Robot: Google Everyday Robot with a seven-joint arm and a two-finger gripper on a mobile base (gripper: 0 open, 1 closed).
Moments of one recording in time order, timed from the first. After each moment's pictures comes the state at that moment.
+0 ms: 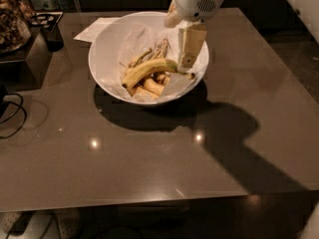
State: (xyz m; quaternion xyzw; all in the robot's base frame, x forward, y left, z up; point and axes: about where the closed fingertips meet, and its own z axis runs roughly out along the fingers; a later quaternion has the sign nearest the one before) arm 0.586 -0.059 0.970 -0.76 0.63 0.01 0.17
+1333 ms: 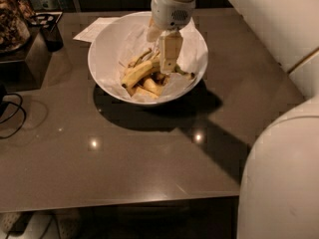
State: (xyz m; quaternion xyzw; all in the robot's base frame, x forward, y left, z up) arm 0.619 -0.020 0.933 -0.79 0.59 0.02 0.13
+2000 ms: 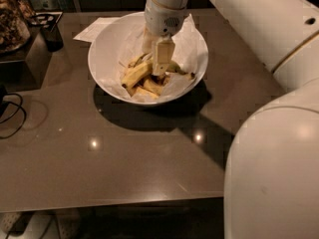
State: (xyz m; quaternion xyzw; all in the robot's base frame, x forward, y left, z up) arm 0.625 -0.004 0.911 -0.80 0.58 0.04 0.12
